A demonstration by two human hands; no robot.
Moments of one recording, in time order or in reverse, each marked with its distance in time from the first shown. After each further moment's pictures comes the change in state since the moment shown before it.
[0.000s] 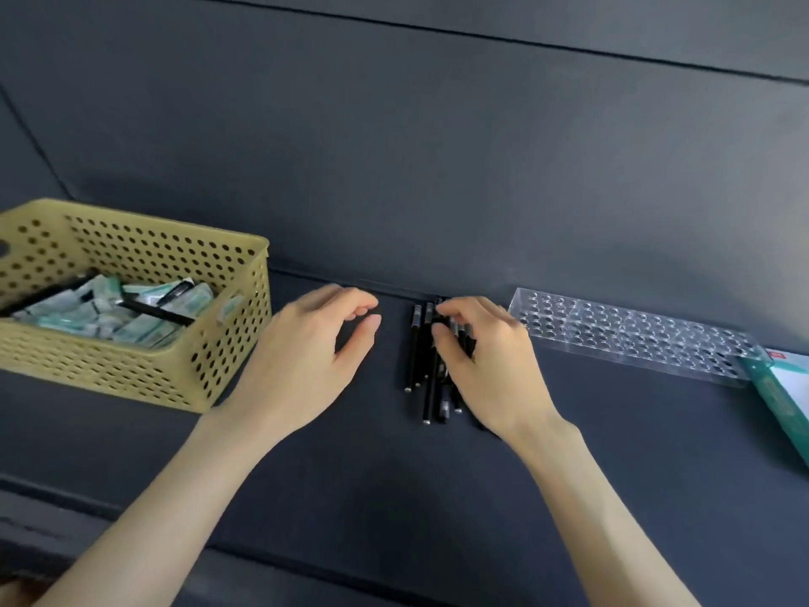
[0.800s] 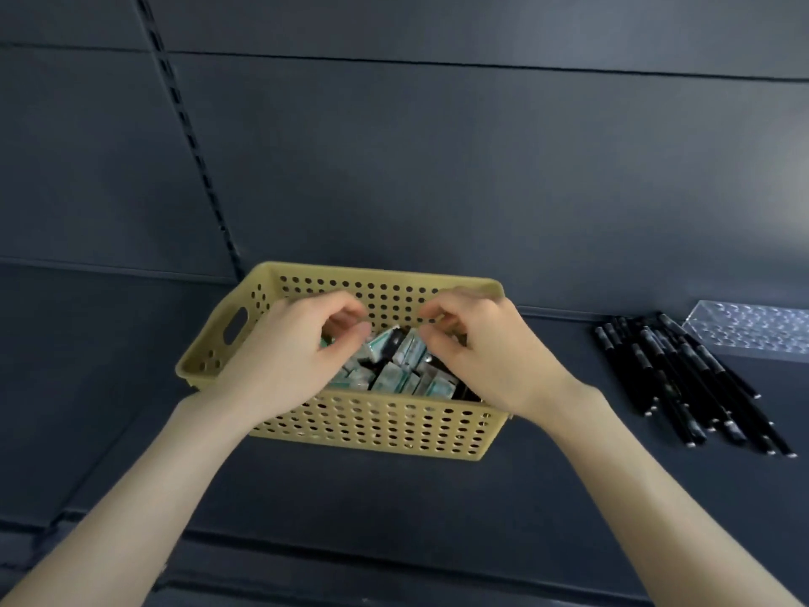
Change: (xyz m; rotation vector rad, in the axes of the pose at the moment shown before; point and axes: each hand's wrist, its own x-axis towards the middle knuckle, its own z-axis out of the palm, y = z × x) left_hand -0.005 -0.224 -0.186 -0.021 -0.287 -0.036; right_hand 0.065 -0.218 0.151 -0.001 -0.185 -0.118
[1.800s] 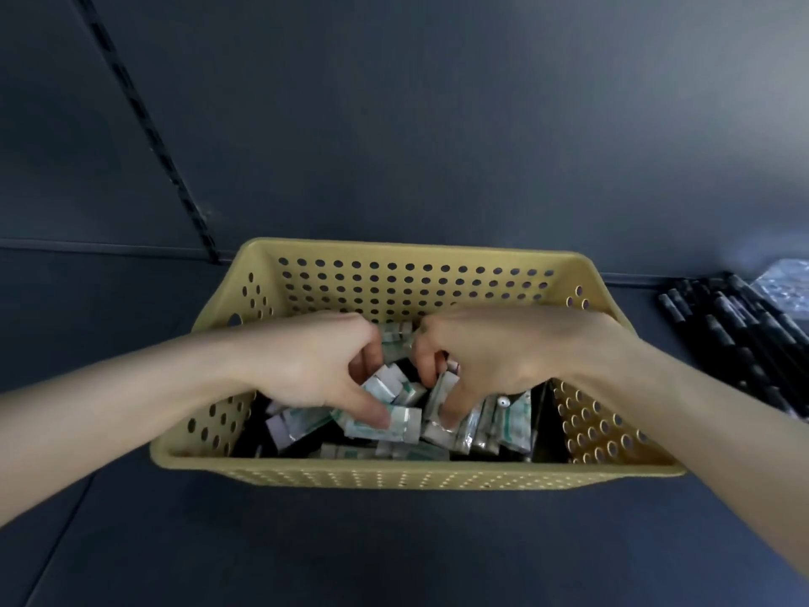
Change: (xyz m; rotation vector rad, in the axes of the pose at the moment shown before) left_hand 0.067 -0.083 0.011 0.027 -0.935 -0.084; right_hand 0.089 0.005 0.053 -0.296 -0.860 0.056
